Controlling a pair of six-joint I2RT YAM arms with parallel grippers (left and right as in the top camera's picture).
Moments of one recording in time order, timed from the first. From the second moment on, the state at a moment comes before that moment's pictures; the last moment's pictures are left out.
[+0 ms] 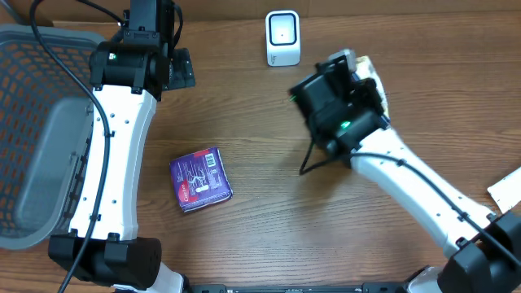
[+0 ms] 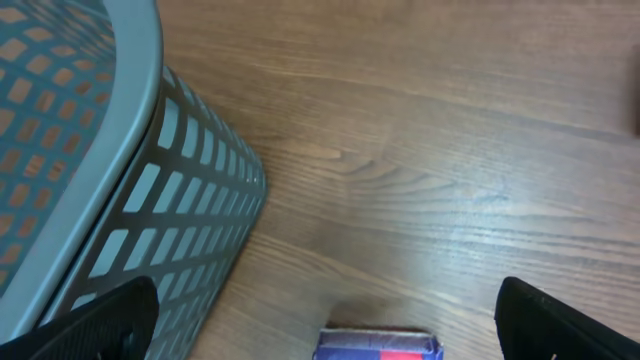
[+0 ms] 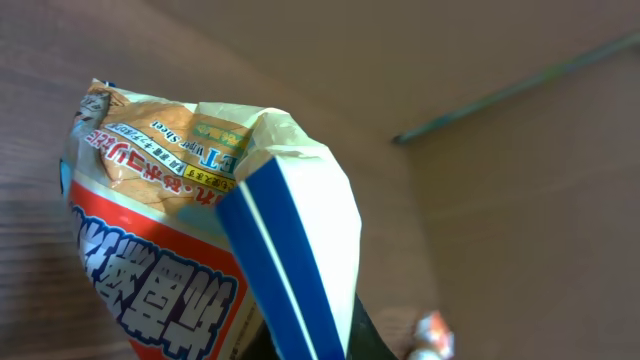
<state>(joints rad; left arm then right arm) -0.12 1.73 1.92 -1.23 -0.39 -0.30 0.66 1.66 1.38 -0.76 1.12 0.07</state>
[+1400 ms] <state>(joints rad) -0.12 1.73 1.92 -1.25 -0.39 -0.31 1.43 1.84 1.39 -1.14 0.46 0.61</state>
